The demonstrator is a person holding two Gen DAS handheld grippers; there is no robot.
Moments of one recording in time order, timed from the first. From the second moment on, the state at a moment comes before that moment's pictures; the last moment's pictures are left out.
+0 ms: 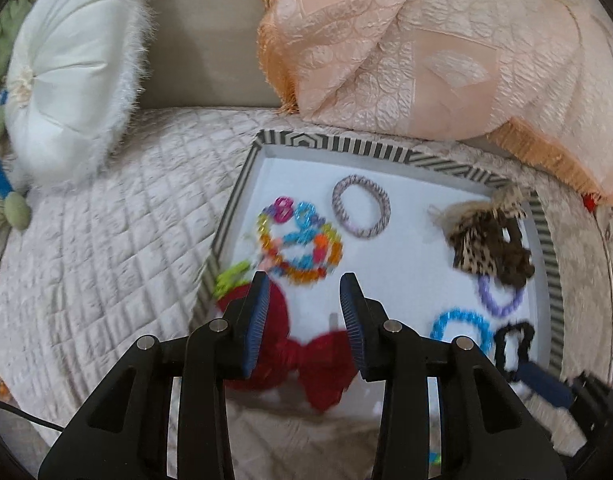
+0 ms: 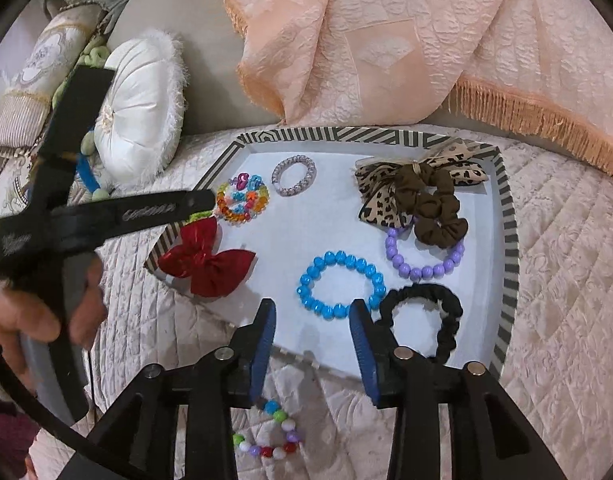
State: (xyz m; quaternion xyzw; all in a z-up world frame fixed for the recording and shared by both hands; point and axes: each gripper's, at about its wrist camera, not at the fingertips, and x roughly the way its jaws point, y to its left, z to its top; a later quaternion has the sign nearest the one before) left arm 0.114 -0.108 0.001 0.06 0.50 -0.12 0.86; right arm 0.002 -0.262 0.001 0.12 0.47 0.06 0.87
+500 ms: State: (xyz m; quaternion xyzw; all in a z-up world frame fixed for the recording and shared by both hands) left arm 0.036 -0.081 0.011 0.07 0.48 -0.12 0.86; right arm -0.045 -0.248 0.008 0.11 0.48 0.06 0.87
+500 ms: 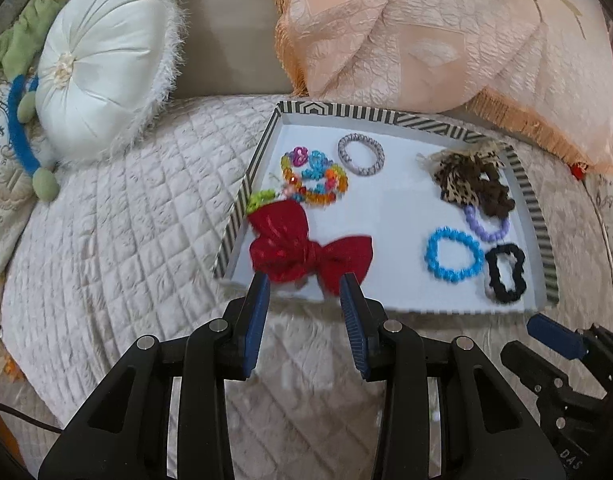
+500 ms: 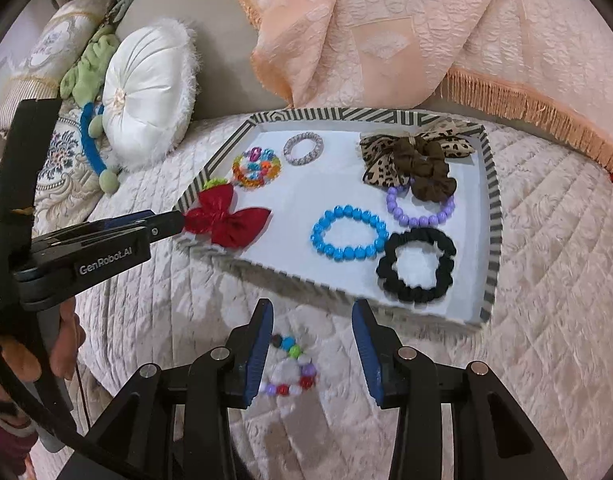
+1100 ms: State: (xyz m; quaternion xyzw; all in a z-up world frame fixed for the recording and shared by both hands) left arm -0.036 -0.065 0.008 0.08 0.53 -0.20 0.82; right arm -0.095 -0.253 -0.002 0.11 0.51 0.05 0.85
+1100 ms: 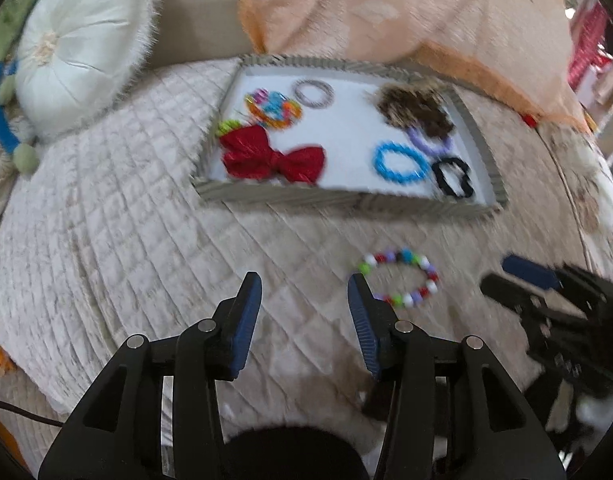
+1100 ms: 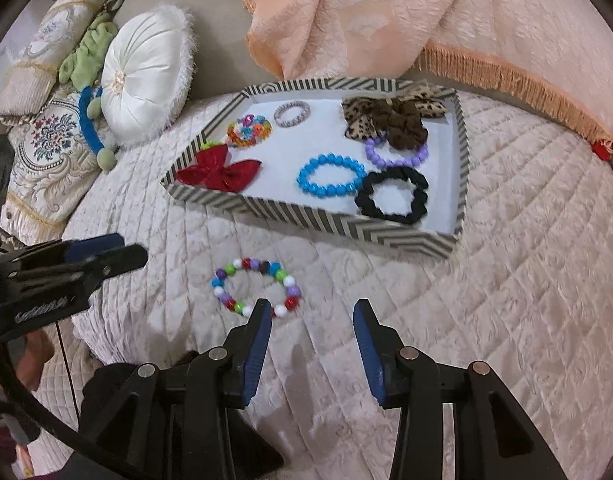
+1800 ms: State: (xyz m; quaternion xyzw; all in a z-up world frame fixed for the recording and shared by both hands) left arm -0.041 -0.060 -0.013 0.08 0.58 -0.25 0.77; right arm -0.058 -0.228 -0.045 0.07 0.54 0.07 0.84
